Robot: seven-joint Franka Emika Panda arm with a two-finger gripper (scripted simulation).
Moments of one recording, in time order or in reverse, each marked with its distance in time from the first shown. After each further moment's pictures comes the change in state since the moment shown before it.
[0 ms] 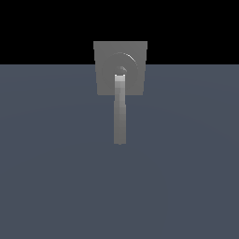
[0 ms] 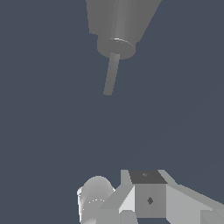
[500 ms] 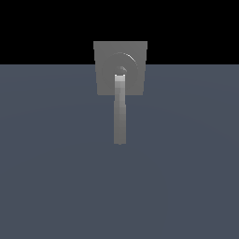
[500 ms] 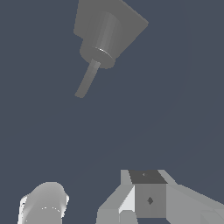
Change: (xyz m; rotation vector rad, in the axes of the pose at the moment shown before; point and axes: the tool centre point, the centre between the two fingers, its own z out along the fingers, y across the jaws) arm 0.003 0.007 -0.025 -0.310 0.057 -0.177
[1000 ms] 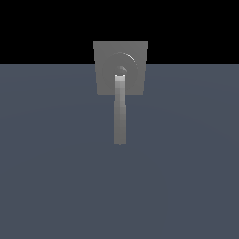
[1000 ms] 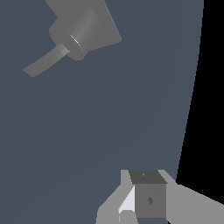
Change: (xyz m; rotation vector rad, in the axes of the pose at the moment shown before) arm 0.010 0.008 -0.046 -0.468 -0.031 -0.278
